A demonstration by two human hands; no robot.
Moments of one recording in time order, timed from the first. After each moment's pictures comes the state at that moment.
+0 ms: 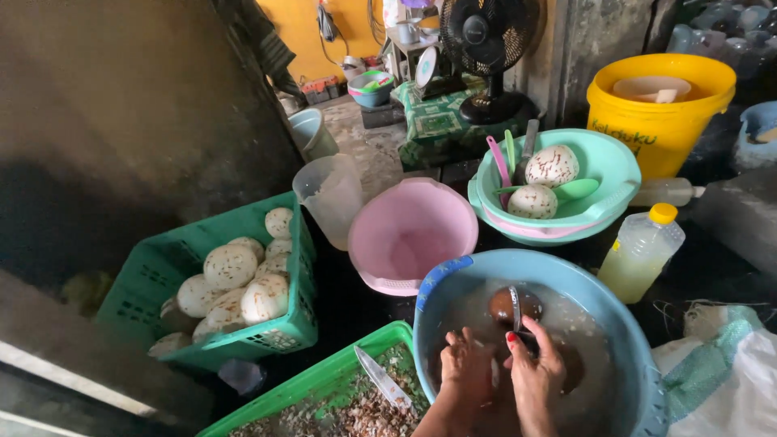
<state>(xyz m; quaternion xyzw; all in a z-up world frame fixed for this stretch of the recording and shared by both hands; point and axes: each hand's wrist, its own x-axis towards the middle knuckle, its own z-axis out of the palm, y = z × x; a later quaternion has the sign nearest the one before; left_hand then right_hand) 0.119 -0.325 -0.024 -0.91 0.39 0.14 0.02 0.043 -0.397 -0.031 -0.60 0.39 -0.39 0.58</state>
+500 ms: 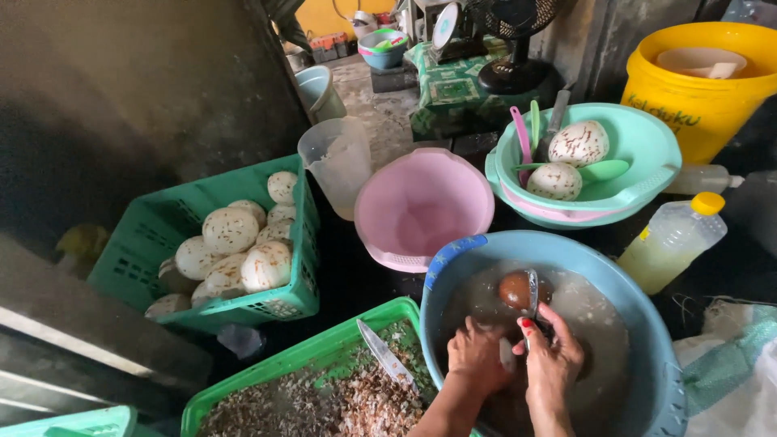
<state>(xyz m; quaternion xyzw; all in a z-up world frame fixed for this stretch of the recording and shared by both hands) 0.106 -0.319 -0.019 -0.92 0.31 0.19 -0.15 0.048 -0.392 -0.012 -0.49 0.38 -0.42 0.66</state>
